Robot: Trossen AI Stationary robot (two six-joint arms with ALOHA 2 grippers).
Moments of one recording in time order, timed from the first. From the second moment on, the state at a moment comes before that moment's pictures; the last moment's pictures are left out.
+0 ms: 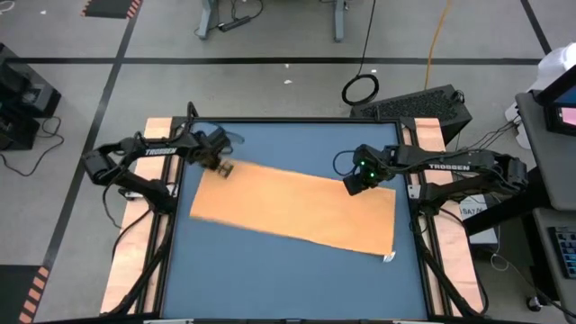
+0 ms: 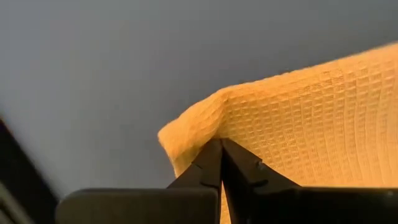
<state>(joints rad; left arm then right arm) 0.70 1.42 0.61 -0.58 -0.16 -0.33 -0.31 1.17 0.71 -0.73 -0.11 0.85</state>
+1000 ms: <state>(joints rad) 0.37 1.43 1.02 -0.93 0.20 -0.53 -0.41 1.21 0.91 -0.93 -0.22 0.71</state>
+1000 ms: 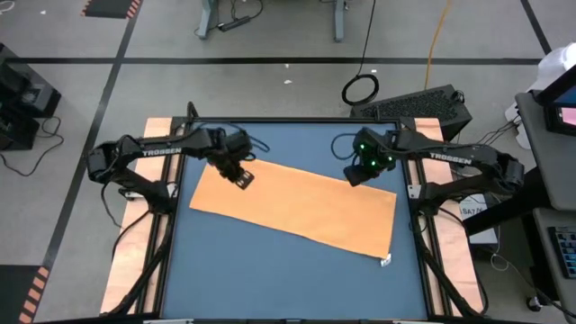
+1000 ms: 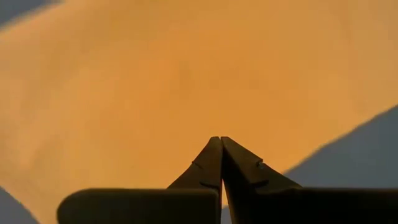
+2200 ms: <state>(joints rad) 0.01 1.41 1.04 -0.91 0.17 -0.83 -0.50 1.25 0.83 -1.21 -0.21 0.31</state>
